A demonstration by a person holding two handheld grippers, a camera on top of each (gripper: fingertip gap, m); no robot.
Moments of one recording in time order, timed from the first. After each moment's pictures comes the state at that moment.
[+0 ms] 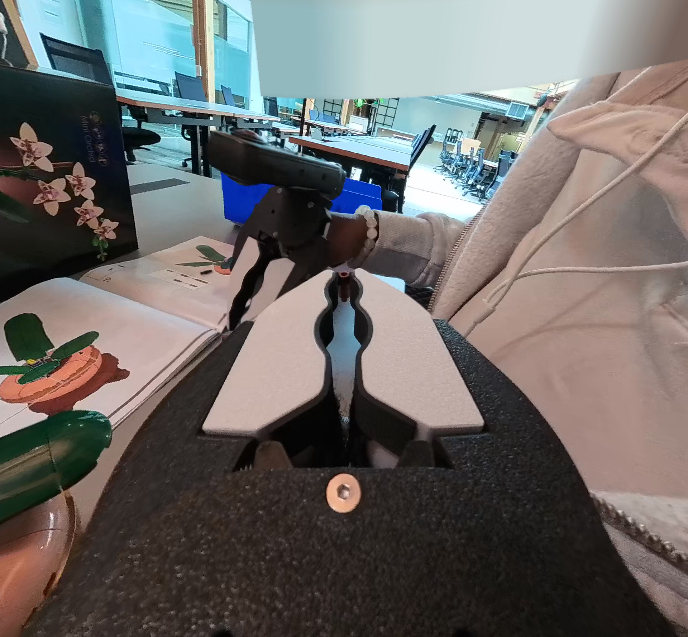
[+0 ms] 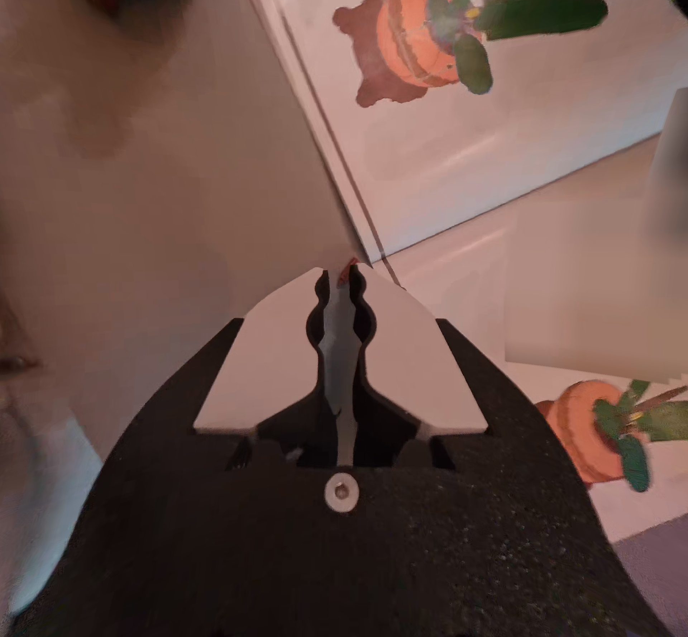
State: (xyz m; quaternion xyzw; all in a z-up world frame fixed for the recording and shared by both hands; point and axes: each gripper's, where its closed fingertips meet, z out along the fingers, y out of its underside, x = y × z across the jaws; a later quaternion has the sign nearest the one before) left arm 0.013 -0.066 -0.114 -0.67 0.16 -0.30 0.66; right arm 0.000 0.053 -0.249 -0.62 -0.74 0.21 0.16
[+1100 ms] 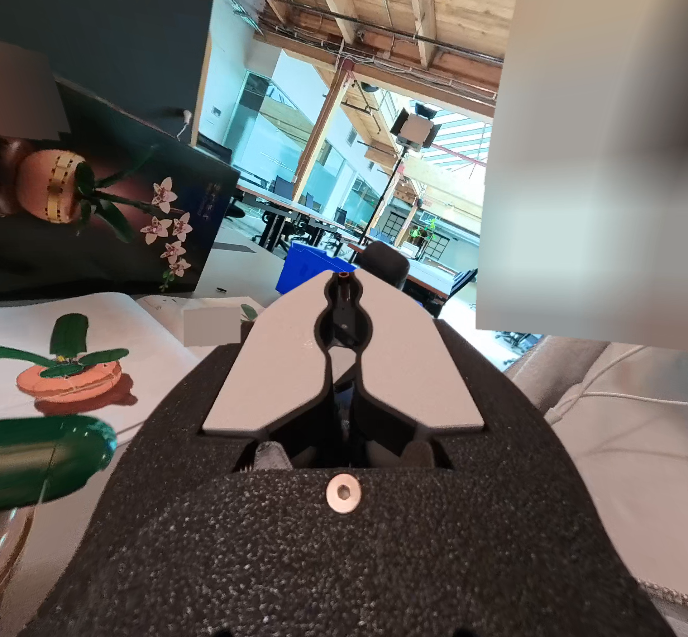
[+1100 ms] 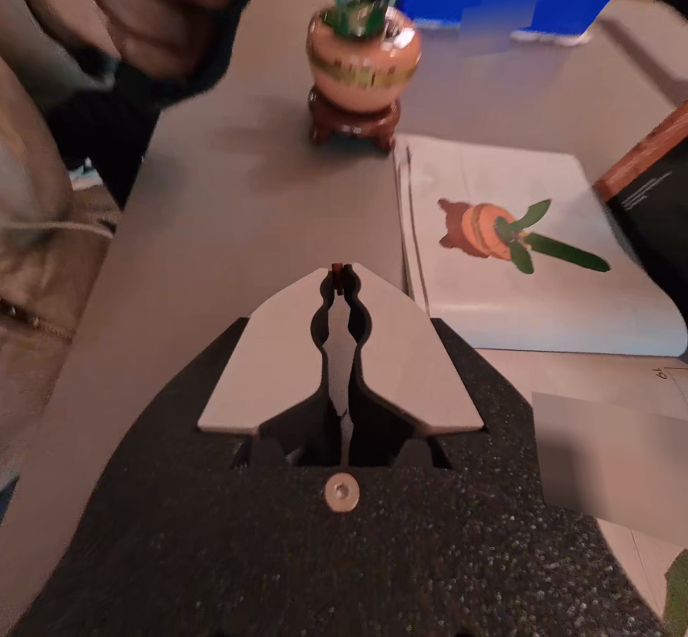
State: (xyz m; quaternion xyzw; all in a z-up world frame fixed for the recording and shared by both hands) left arm -0.017 -0.034 -0.082 -0.59 -0.04 -0.31 0.74; right arm 0.000 0.013 -0.217 -0.36 -0.78 0.44 0.27
